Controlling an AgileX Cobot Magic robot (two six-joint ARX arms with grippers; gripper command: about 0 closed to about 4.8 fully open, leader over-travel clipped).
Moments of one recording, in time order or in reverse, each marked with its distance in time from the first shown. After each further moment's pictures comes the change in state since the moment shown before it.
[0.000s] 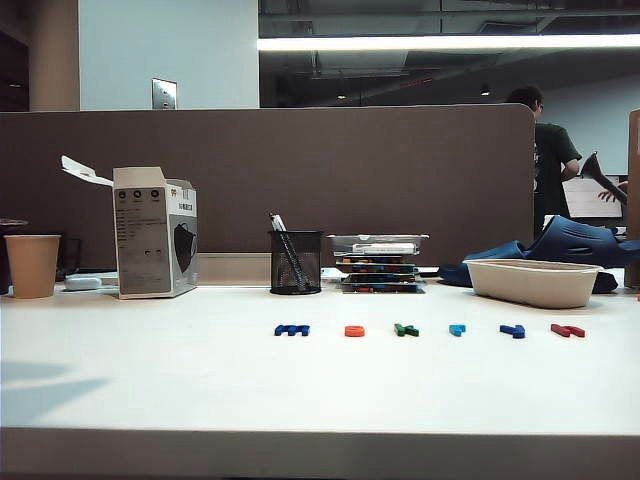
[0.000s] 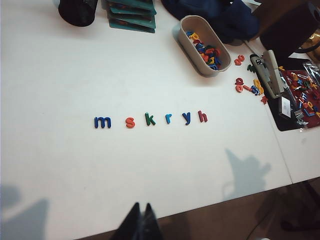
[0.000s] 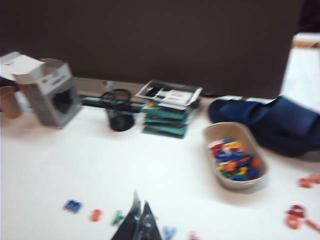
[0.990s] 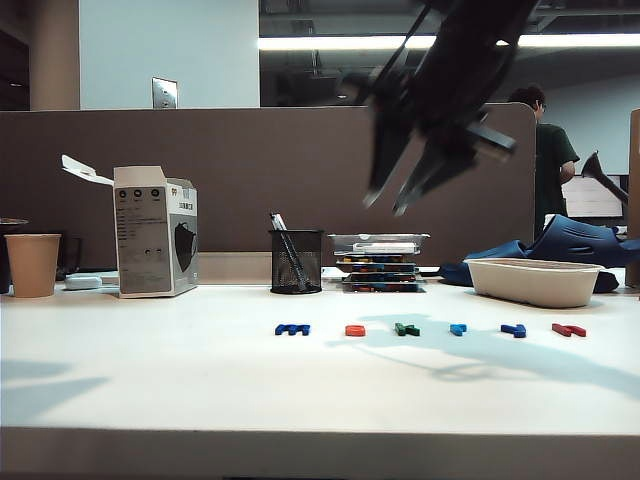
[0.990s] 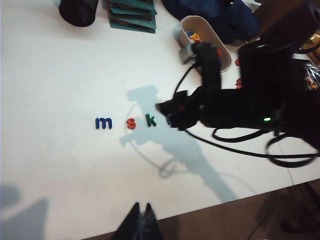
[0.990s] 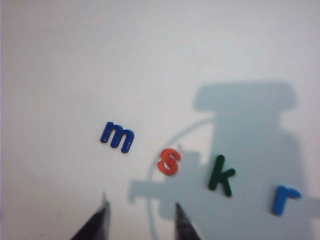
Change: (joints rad) left arm 0.000 -0.002 0.000 0.000 -0.001 0.000; right arm 0.574 1.094 0.409 -0.040 0.258 0.294
